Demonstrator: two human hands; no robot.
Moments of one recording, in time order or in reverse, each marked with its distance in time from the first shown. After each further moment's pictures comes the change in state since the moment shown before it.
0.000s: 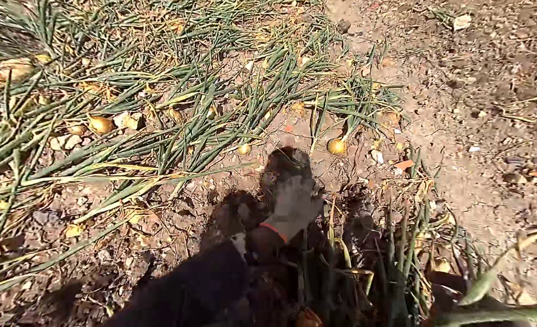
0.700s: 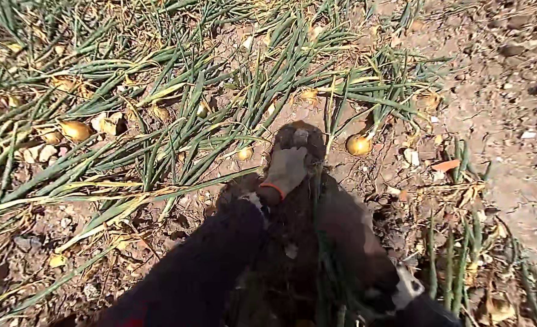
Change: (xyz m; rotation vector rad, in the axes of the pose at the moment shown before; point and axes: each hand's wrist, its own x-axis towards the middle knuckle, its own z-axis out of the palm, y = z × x) left_hand 0.161 -0.107 0.007 0.282 0.060 0.015; right_hand 0.212 -0.092 0.172 -0.941 0.036 -0.029
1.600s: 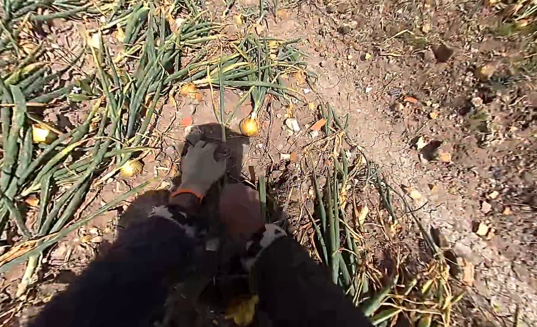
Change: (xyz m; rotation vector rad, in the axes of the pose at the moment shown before) left_hand 0.004 0.040 0.021 -0.014 0.034 0.032; right_hand 0.010 0.022 0.038 0.327 -0.047 0.088
